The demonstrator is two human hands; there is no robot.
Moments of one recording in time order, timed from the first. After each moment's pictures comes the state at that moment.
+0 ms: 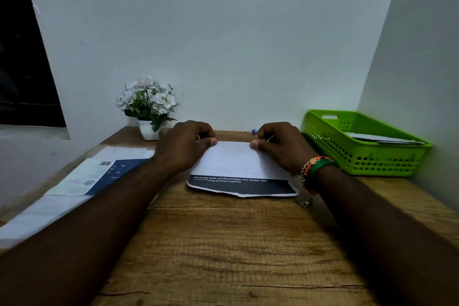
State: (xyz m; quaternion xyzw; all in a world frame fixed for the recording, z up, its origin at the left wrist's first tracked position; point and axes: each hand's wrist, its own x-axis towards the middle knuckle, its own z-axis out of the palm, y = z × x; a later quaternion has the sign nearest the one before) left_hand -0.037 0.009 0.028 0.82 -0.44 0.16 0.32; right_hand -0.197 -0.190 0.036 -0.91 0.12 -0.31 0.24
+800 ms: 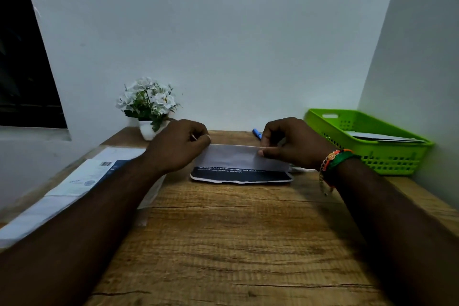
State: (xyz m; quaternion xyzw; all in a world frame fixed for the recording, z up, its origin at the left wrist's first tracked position) left_hand -0.038 0.022 0.035 0.78 -0.49 0.11 0.37; right_hand -0.224 -0.193 0.058 -0.95 0.04 -0.24 0.21
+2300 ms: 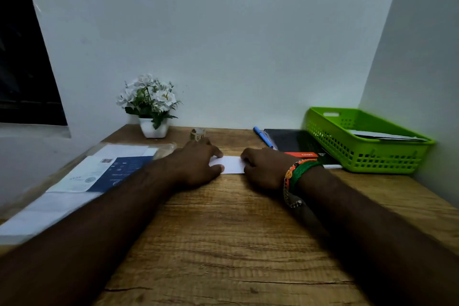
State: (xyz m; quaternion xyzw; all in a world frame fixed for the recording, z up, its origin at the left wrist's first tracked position) left_hand -0.057 0.004 0.016 0.86 -0.49 0.01 0.11; right_hand -0.196 -0.136 0.034 -0.98 0.19 0.01 0.06
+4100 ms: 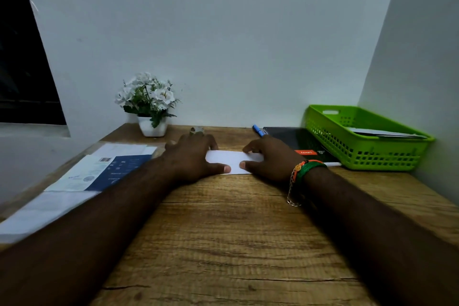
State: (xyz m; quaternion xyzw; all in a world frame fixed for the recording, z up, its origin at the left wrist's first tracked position) left_hand -0.055 0.005 0.017 0.88 -0.45 0.01 0.14; right_hand -0.192 -0.174 0.016 -0.97 0.16 -0.13 0.12
